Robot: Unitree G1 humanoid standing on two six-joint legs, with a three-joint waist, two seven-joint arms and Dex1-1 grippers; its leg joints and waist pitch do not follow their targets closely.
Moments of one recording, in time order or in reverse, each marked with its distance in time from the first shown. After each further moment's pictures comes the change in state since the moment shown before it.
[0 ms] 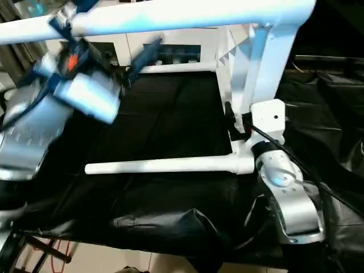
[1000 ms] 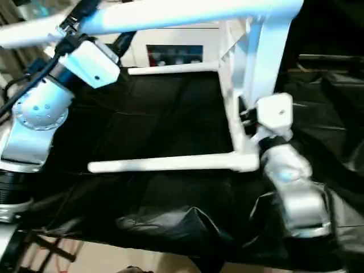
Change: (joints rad) left arm -0.022 -0.078 0.039 0.034 -0.090 0.240 -0.060; right arm -0.075 -0.090 -0.070 0.059 -0.022 -0.018 0.112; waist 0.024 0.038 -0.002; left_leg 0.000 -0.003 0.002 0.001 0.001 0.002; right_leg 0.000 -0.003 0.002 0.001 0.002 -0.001
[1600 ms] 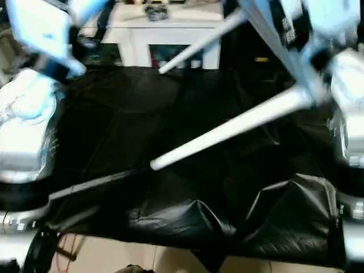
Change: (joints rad) left arm 0.071 -0.168 0.175 -0.230 -0.253 0.314 0.011; right arm -0.475 -0.246 -0.036 0.158 0.002 -0.042 0.290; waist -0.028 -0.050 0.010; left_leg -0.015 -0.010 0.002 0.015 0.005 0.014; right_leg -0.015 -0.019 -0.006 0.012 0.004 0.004
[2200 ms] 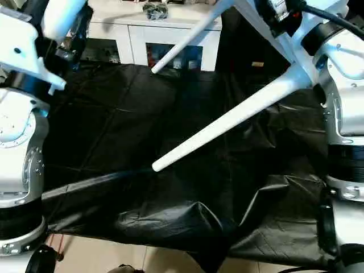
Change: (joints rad) left arm 0.097 -0.006 0.033 -0.138 -0.016 0.075 0.031; right arm -0.071 0.096 -0.039 0.054 0.067 -0.001 0.044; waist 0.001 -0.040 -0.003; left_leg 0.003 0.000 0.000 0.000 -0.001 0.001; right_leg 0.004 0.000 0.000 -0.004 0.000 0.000
